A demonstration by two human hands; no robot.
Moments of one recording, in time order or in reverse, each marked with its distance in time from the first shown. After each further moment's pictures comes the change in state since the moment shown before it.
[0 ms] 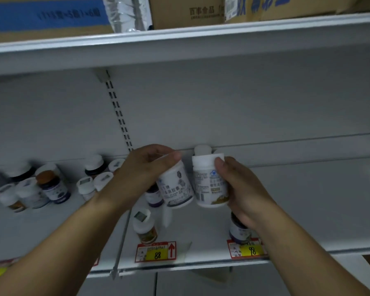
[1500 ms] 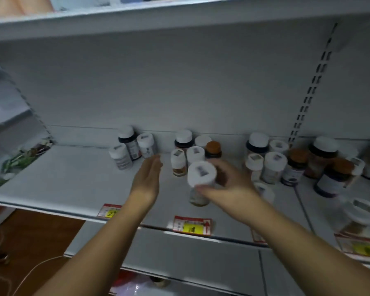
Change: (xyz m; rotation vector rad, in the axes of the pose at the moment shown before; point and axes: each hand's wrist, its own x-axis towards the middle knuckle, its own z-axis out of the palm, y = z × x) left_hand -0.120 -0.180 -0.380 0.079 0.519 -0.208; right_hand 0.027 0.153 0.401 -0.711 -0.207 -0.094
